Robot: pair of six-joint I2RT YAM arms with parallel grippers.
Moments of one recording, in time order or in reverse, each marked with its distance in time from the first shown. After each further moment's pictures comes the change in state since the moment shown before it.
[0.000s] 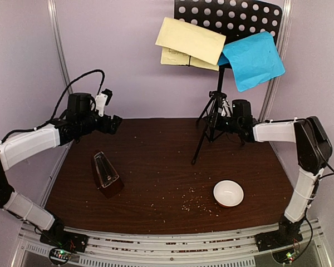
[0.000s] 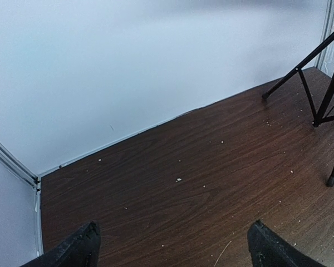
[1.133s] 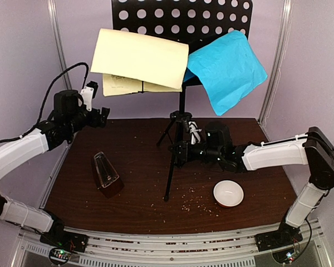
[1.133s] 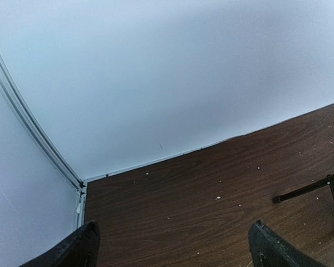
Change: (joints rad) left arm 0.000 -0.150 -0.042 0.033 -0.188 0.011; right arm 0.485 -0.168 -0.227 0.078 0.135 0.019
